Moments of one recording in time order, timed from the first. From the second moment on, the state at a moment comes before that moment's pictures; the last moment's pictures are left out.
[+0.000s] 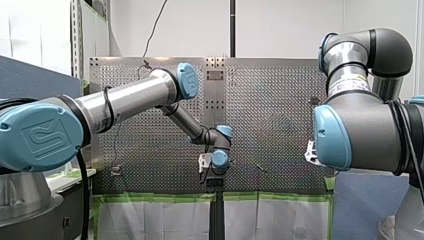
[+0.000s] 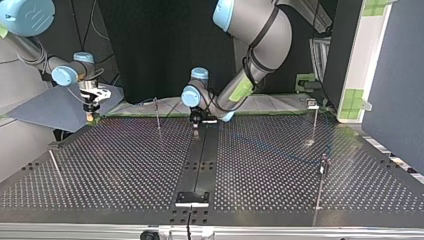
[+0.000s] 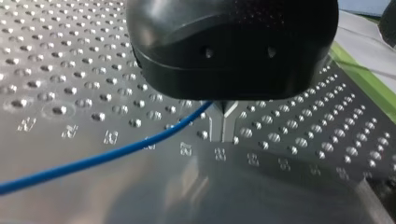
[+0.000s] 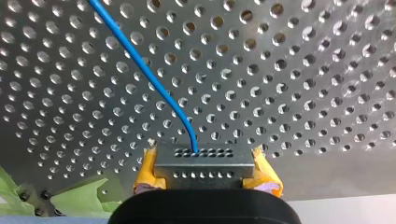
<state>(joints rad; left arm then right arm) -0.58 -2.77 -0.95 -2.83 -1.97 -1.66 1.49 -0.61 1.48 -0.74 1.25 1.73</state>
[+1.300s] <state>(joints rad) -0.56 -2.83 -0.85 -2.96 -2.00 -1.62 1.53 -0.50 1.28 -0.67 1.29 1.72</state>
